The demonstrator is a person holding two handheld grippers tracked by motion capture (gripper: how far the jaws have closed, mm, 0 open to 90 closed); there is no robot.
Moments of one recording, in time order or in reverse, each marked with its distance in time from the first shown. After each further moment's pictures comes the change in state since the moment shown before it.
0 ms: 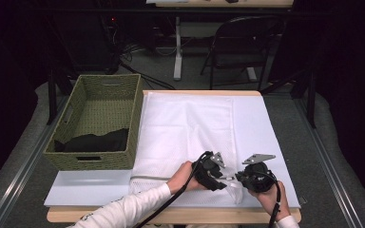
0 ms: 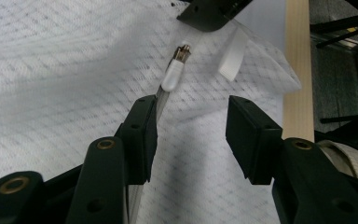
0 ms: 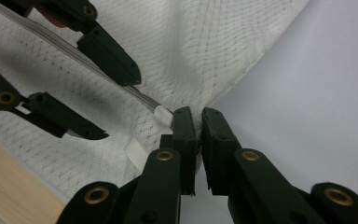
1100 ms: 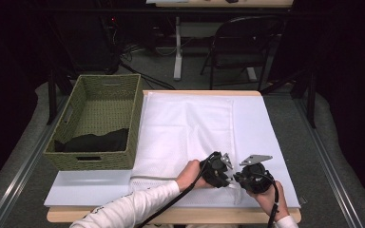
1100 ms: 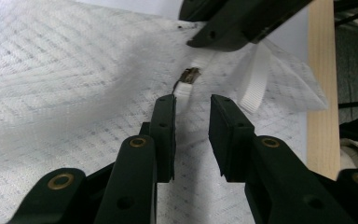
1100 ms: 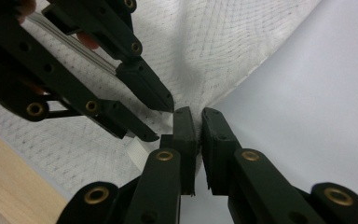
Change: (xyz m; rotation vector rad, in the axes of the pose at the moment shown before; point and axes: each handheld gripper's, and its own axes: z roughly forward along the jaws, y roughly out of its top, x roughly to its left) left arm 0.004 0.015 0.021 0.075 0.023 0.027; right arm 0.004 0.001 0.002 0.006 0.001 -0.046
